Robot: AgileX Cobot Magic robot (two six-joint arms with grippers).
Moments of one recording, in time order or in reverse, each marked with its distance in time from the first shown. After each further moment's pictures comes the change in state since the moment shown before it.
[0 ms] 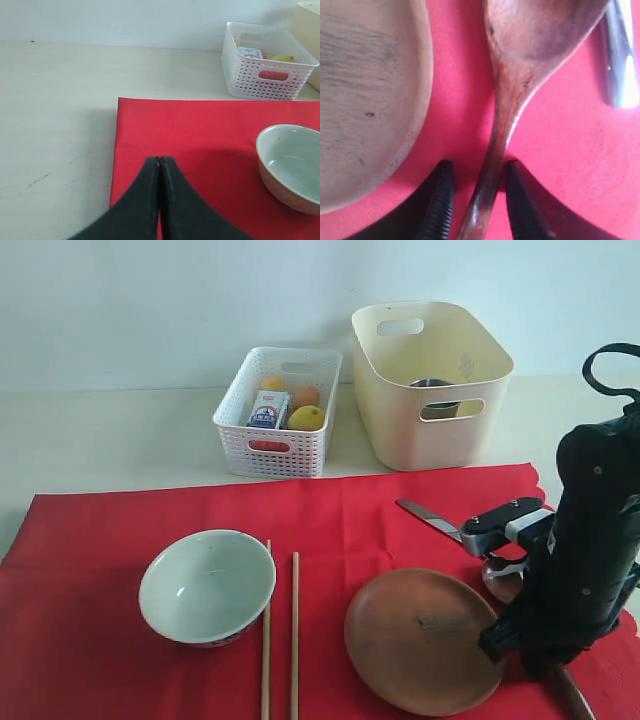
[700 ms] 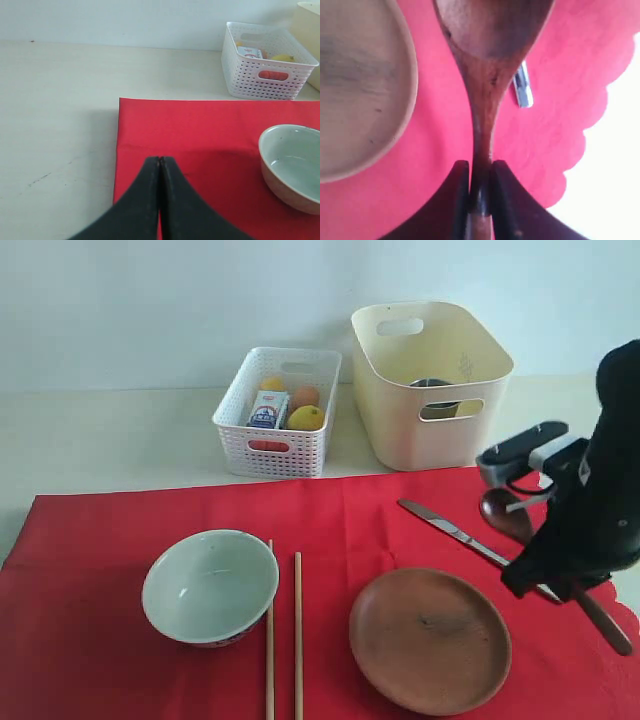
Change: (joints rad) left arm 0.000 0.000 0.000 0.000 0.000 0.000; right arm 0.002 -0.211 -0.095 -0.109 0.133 0.029
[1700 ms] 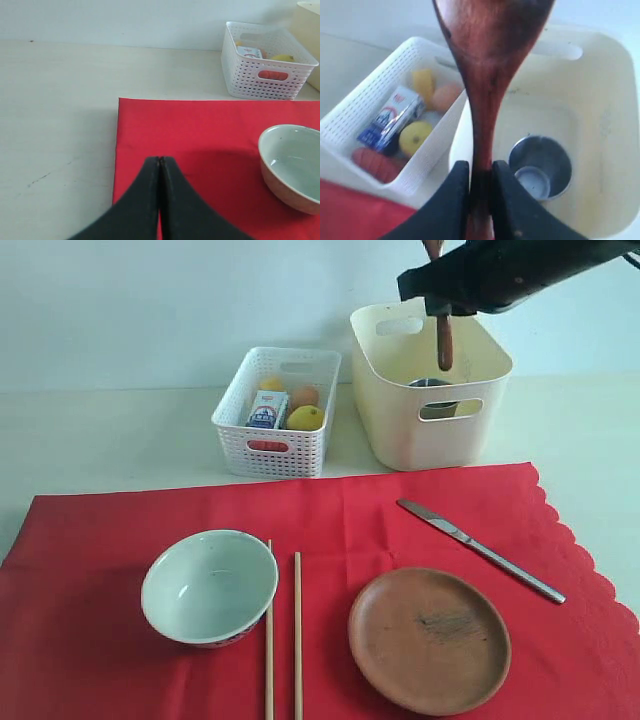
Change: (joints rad) left arm 0.000 0.000 0.000 0.000 0.000 0.000; right arm -0.074 0.173 -0.548 0.413 -0.444 -0.216
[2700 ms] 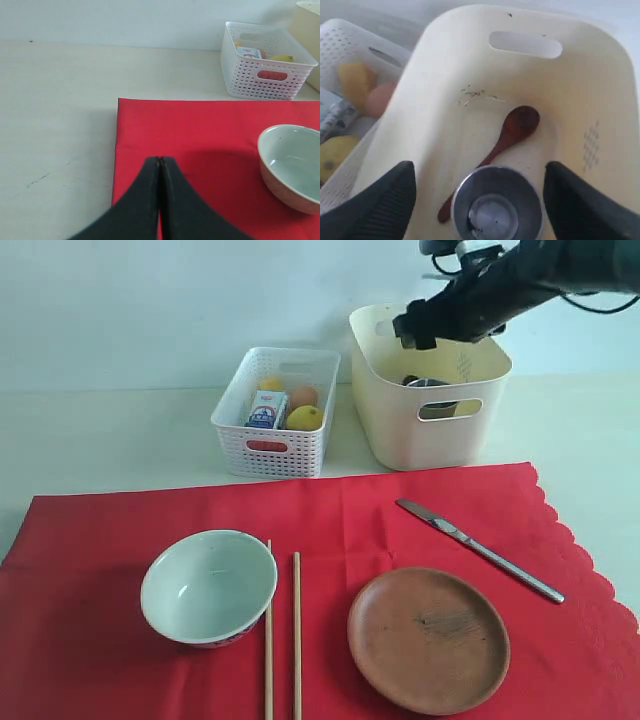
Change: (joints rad) left arm 0.000 0.000 0.000 0.000 0.000 0.000; right arm -0.068 0.348 -0.295 0.008 0.039 -0.096
